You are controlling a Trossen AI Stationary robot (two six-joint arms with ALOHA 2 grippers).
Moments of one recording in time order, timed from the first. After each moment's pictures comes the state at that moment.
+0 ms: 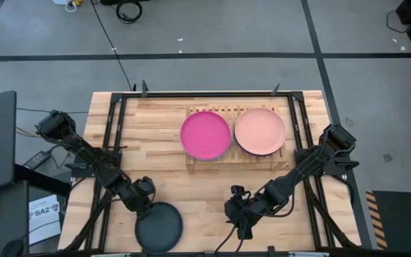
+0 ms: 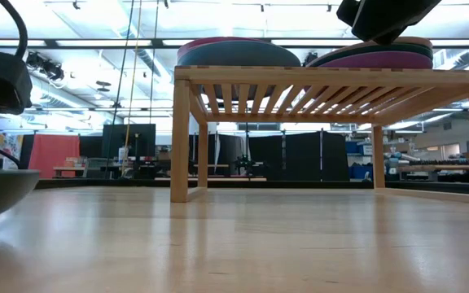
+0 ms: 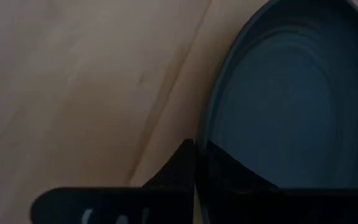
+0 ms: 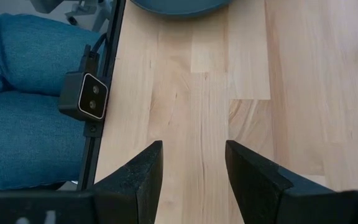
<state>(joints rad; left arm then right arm) -0.77 1.32 0.44 -0.08 -0.13 -1.25 0.63 1.76 1.26 -0.41 0.22 0.55</state>
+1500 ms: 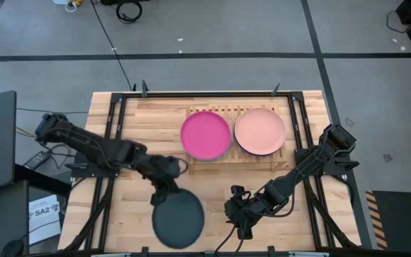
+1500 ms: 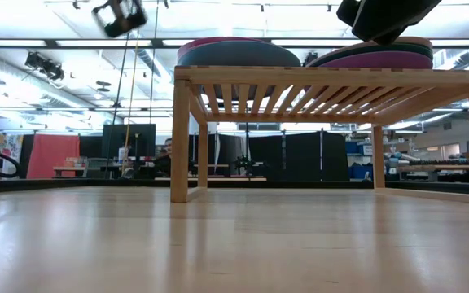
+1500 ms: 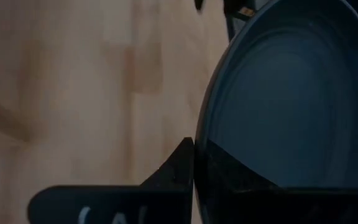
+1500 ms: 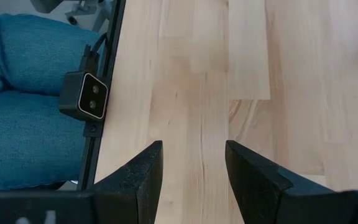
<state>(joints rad) -0.35 1.32 1.05 -0.49 0.13 -0.49 0.64 1.76 1.26 -0.41 0.22 0.55</state>
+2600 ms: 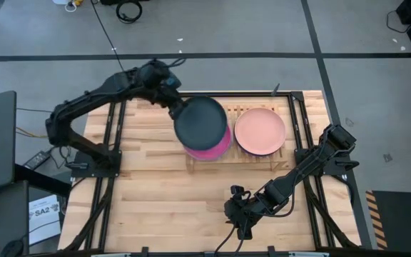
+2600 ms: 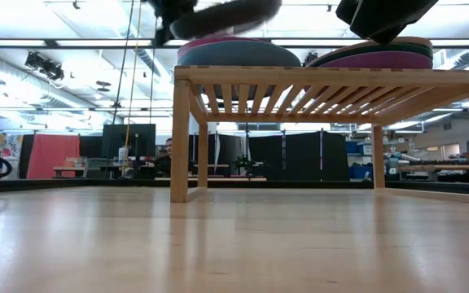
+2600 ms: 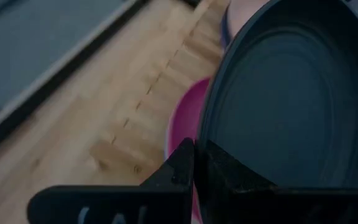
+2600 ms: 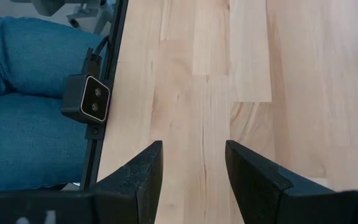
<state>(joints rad) 0.44 1.43 1.57 -0.86 0.17 -0.24 0.63 1.76 1.26 -0.40 0.22 0.55</state>
